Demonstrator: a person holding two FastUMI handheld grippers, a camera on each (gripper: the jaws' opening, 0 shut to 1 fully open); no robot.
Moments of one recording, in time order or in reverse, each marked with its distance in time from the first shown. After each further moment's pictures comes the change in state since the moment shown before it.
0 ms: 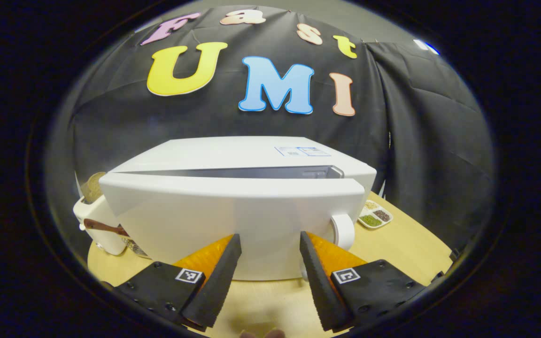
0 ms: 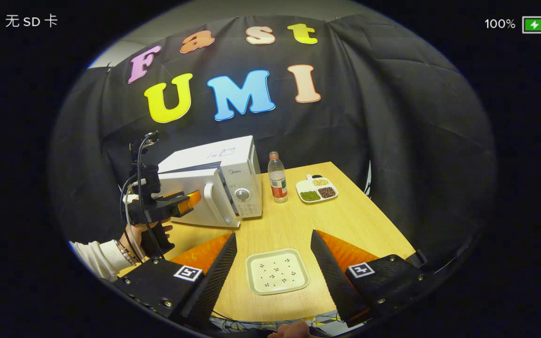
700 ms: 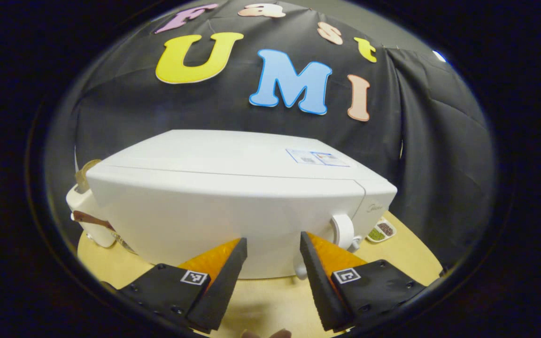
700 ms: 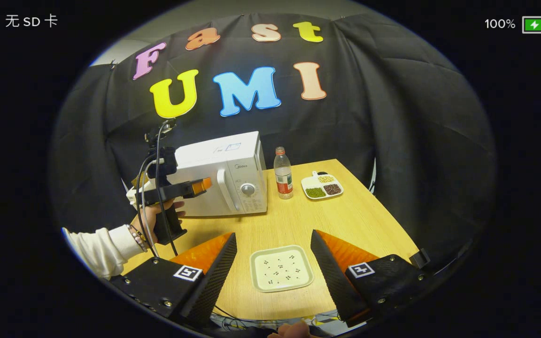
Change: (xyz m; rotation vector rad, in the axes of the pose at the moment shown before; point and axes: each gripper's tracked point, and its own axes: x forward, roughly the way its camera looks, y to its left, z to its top) left arm 0.024 -0.001 -0.001 -0.082 0.047 0.013; right arm -0.009 0.010 -0.008 -0.023 0.005 0.043
